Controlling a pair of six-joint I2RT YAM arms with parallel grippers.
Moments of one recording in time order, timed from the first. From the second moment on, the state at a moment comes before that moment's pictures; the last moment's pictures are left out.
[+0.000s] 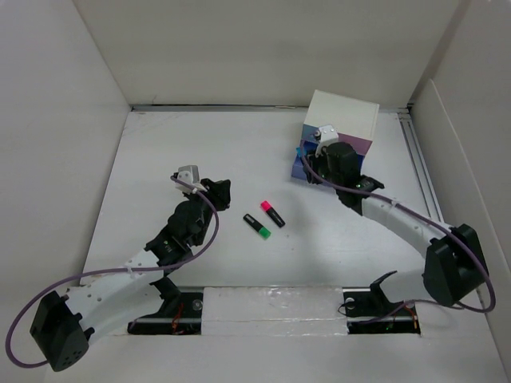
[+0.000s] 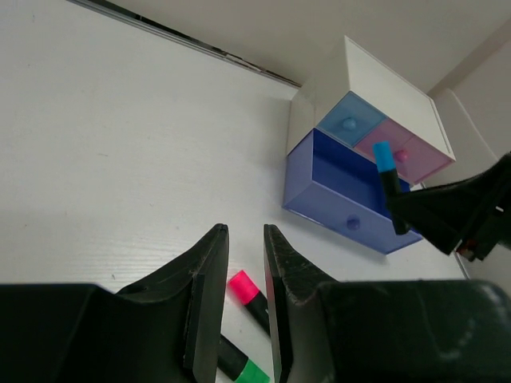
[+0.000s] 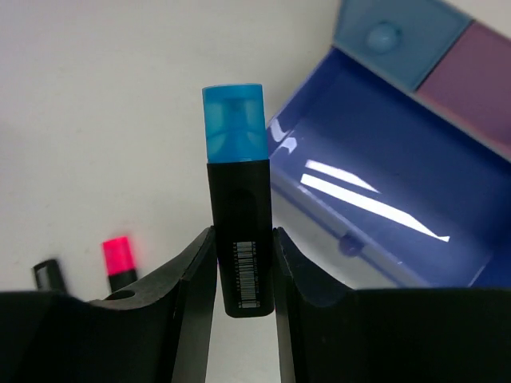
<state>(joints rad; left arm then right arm) -0.78 0.79 0.45 0.29 -0.54 -0.57 0.53 1.33 0.91 -0.01 0.11 0.13</state>
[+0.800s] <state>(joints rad) -0.78 0.78 0.44 0.29 -0.54 -0.57 0.41 1.52 1.02 -0.03 0.33 0.08</state>
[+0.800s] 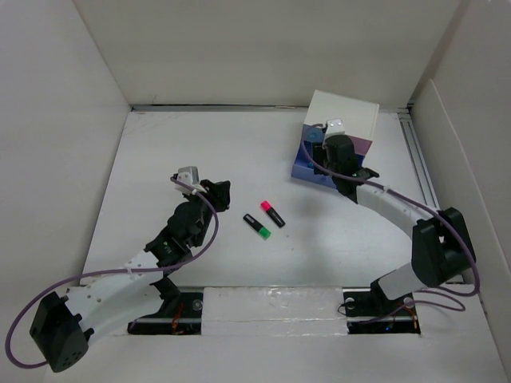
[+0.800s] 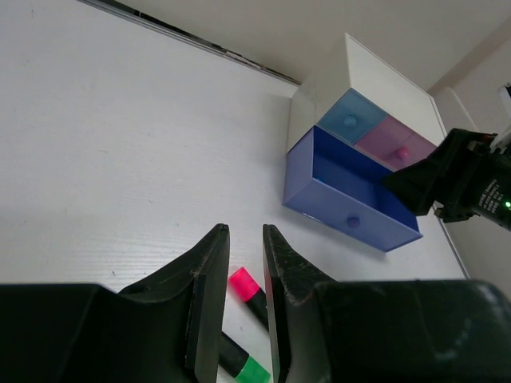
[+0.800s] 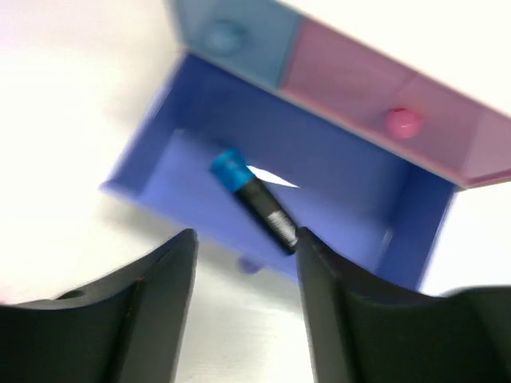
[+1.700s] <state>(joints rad) -0.78 0.78 0.44 0.29 -0.54 -0.57 0.82 1.69 0.86 0.06 0.12 0.14</state>
